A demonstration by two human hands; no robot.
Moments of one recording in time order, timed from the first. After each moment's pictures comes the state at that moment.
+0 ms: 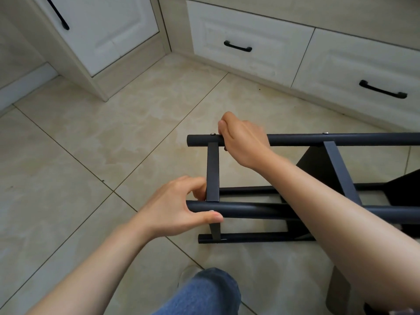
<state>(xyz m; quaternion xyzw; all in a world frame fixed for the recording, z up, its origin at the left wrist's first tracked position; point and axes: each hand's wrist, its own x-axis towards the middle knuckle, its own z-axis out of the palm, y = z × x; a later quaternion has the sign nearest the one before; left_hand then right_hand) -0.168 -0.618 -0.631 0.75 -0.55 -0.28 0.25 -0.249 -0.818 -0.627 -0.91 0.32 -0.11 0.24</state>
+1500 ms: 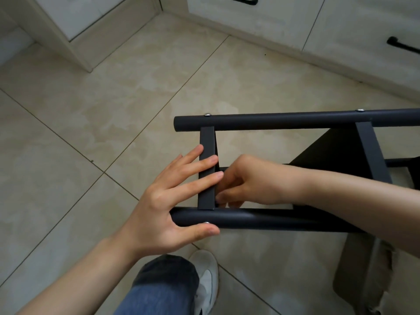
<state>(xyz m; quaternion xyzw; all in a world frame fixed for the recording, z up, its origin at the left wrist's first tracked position) -0.180 -0.596 -0.667 0.64 -0.64 -0.18 0.38 -0.309 -0.773 -0.647 -0.79 0.18 0.19 0.55</state>
